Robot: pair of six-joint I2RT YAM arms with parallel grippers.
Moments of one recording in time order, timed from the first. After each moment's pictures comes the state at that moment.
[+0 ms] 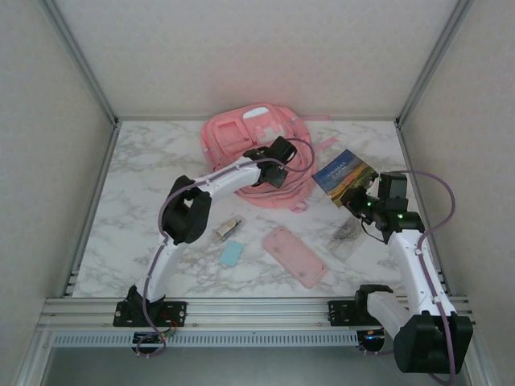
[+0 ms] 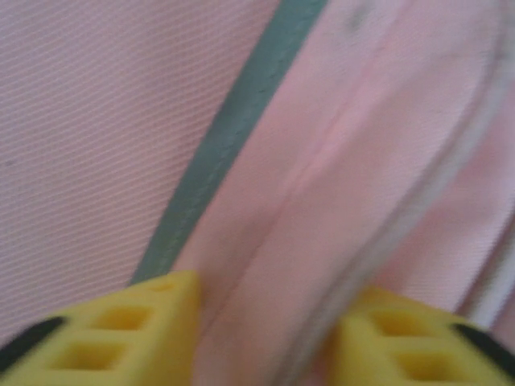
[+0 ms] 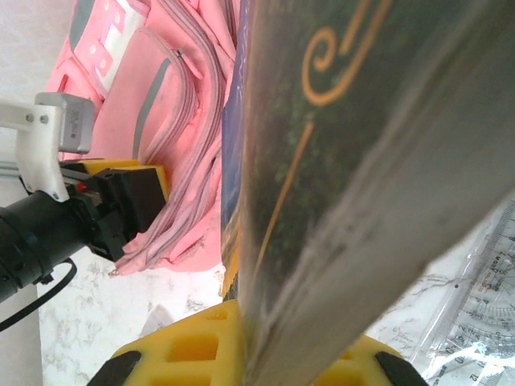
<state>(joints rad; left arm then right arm) -0.78 2.33 1.98 -0.68 -0.22 -0.07 0.00 0.96 0.76 -0.57 -0.40 0.65</state>
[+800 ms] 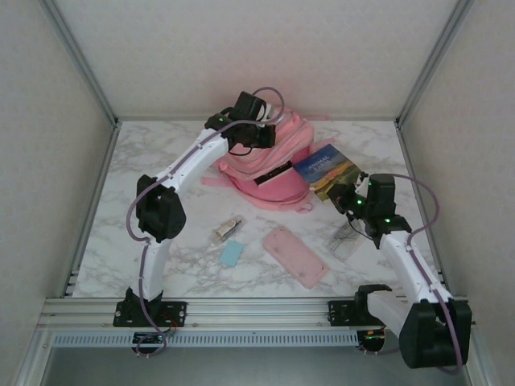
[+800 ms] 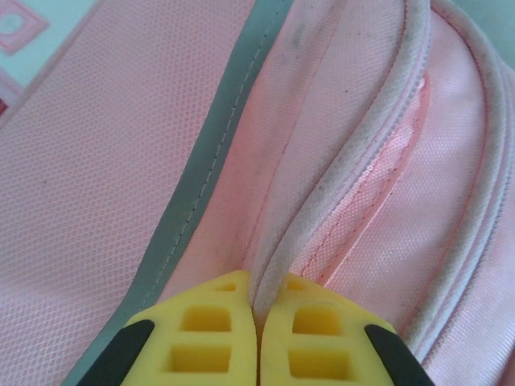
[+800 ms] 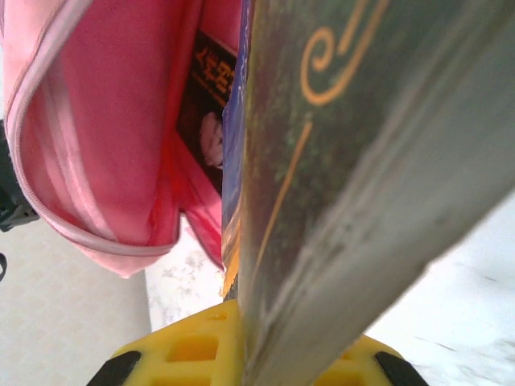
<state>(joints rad) -0.61 2.18 2.17 -0.77 0.24 -0.41 0.11 1.04 0.62 -0.15 -0.52 0.96</state>
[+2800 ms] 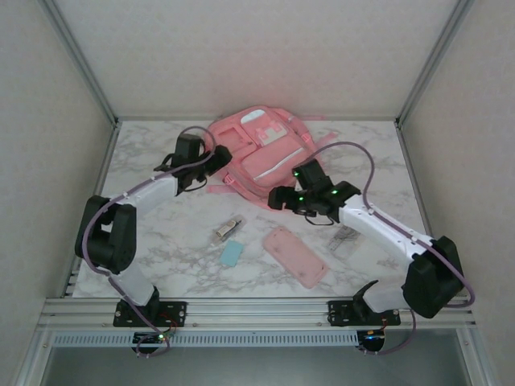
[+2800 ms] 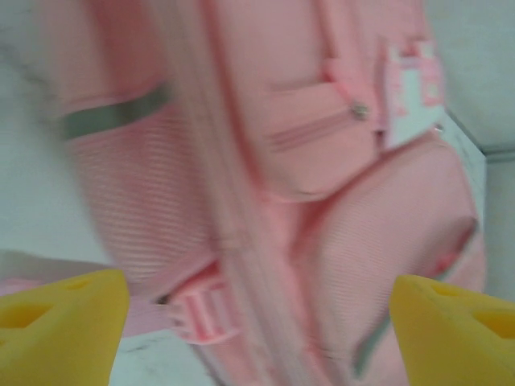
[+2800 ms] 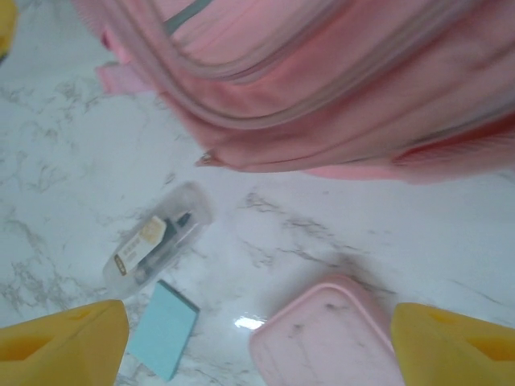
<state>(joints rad) -0.33 1.70 1.08 -0.06 0.22 -0.86 0.68 1.39 1.05 -0.59 -0.11 0.68</state>
